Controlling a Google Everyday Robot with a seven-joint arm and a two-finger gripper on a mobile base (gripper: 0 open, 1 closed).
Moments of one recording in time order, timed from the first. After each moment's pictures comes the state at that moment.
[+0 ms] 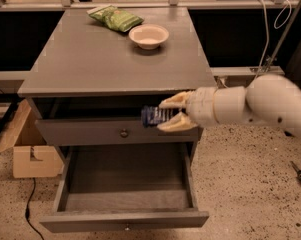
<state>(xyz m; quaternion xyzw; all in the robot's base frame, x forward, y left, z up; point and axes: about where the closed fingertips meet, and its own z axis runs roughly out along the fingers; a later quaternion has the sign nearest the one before) 0.549 -0.045 0.804 -0.65 0.57 0.12 0.50</state>
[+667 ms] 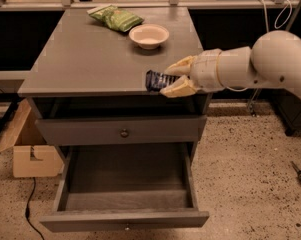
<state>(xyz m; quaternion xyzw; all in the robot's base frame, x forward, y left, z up) 0.611 -0.064 0.872 -0.60 0.61 0.10 0.50</state>
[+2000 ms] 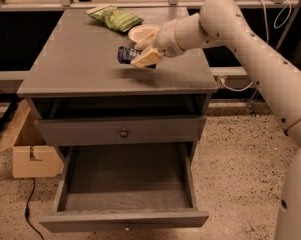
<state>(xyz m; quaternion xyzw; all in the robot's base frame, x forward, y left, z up) 0.733 0.022 0.883 -0.60 0.61 0.17 0.48</state>
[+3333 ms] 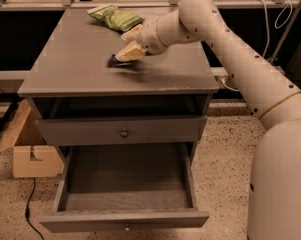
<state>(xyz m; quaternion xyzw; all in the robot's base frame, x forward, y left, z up) 0.753 0.074 0.880 -0.61 0.60 0.19 0.48</state>
